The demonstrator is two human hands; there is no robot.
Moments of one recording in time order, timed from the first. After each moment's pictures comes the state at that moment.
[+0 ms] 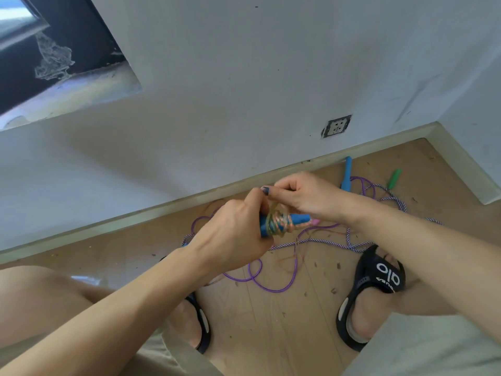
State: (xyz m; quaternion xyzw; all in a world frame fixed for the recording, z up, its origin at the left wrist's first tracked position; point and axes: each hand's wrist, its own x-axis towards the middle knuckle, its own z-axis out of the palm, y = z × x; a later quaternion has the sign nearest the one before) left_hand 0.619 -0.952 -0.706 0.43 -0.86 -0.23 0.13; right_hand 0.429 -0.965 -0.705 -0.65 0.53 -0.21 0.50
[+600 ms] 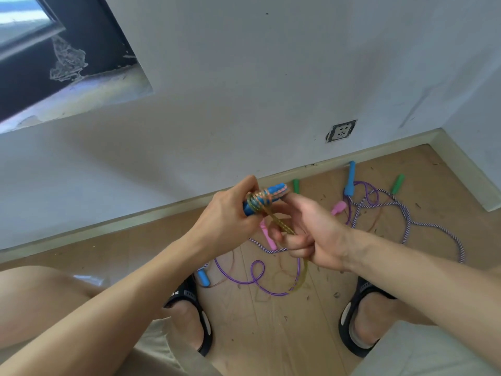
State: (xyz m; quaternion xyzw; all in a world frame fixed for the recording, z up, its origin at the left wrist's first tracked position) left_hand 0.632 -0.971 -0.705 0.49 -0.80 -0.29 0.18; right_hand 0.456 -0.929 -0.720 -0.28 0.45 -0.30 0.80
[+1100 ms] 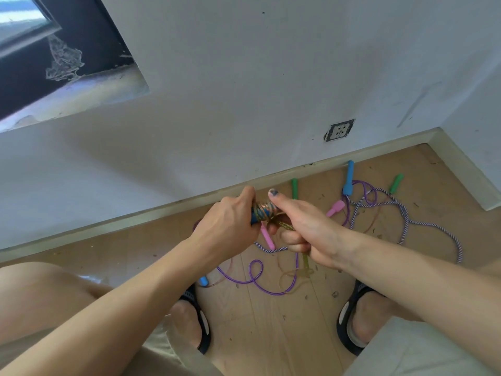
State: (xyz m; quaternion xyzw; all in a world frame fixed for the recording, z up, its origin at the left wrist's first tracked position) left_hand 0.624 -0.969 -0.722 0.52 -0.83 -0.19 0.07; right_hand 0.457 -0.926 -0.723 -0.33 0.53 -0.34 0.71
